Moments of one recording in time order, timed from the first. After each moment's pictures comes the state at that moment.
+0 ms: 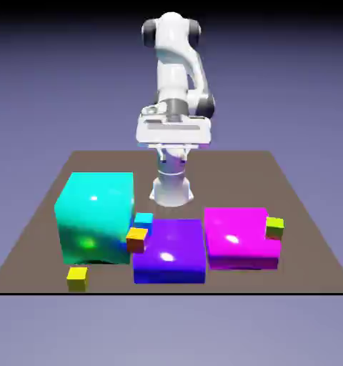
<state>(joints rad) 0.02 -0.53 -0.02 -2.77 0.01 3.00 0.72</state>
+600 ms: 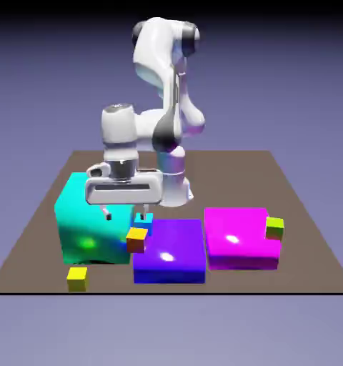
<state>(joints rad) 0.11 0.13 -0.39 -2.24 0.22 2.47 0.45</state>
